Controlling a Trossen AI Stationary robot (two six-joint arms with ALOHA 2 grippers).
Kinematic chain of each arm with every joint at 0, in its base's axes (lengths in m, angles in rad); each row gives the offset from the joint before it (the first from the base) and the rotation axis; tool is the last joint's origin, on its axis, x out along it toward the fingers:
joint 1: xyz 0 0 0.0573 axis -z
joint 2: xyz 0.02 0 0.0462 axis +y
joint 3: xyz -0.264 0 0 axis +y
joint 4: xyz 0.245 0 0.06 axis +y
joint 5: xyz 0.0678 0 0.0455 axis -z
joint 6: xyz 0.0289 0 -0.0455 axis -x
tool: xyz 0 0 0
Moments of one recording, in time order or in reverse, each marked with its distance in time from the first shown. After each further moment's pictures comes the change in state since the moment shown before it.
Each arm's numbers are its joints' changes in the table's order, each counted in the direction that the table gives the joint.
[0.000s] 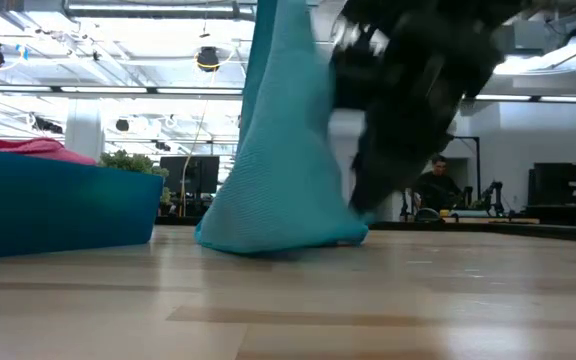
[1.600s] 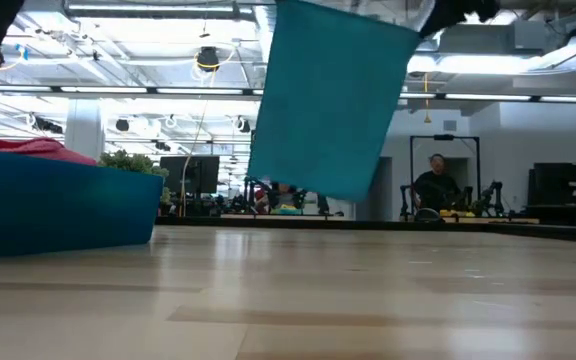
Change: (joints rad) left arm -0.597 -0.201 -0.006 -0.595 -0.168 -0.681; right arm 0.746 -0.803 -0.278 0.591 0.533 0.423
